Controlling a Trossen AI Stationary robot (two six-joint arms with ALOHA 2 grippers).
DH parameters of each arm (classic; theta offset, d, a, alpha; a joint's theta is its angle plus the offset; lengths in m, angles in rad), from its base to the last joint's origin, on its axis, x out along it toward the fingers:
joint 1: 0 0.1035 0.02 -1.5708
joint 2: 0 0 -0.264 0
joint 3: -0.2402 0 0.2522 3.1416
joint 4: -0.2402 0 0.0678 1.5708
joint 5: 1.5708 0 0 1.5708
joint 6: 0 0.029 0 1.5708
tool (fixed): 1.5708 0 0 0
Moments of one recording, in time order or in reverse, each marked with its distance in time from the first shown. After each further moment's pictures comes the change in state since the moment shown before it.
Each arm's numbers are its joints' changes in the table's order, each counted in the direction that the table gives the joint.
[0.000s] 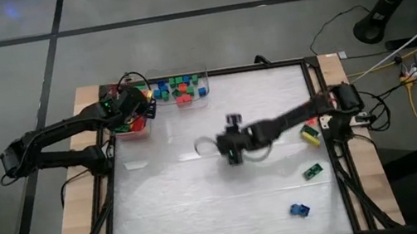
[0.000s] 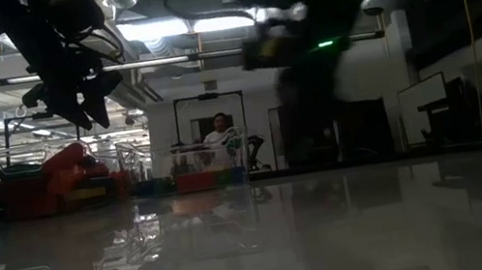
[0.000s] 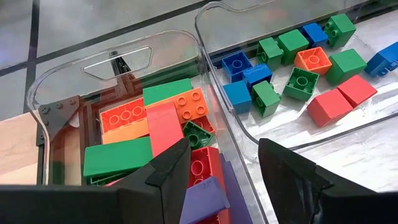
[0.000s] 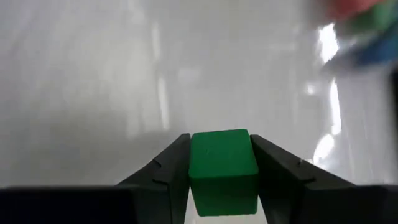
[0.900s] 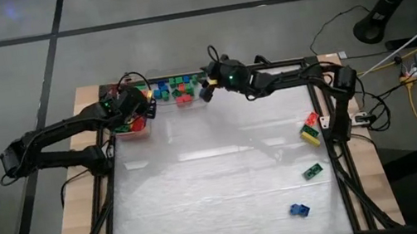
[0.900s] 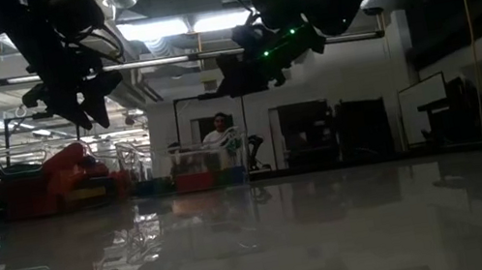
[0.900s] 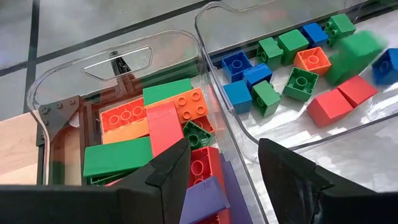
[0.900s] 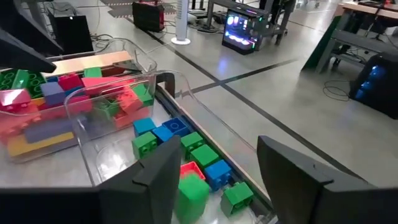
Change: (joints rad) left arm 0.000 0.000 0.000 0.000 0.000 0.000; right arm -0.536 0.000 0.000 0.851 -0.272 -0.040
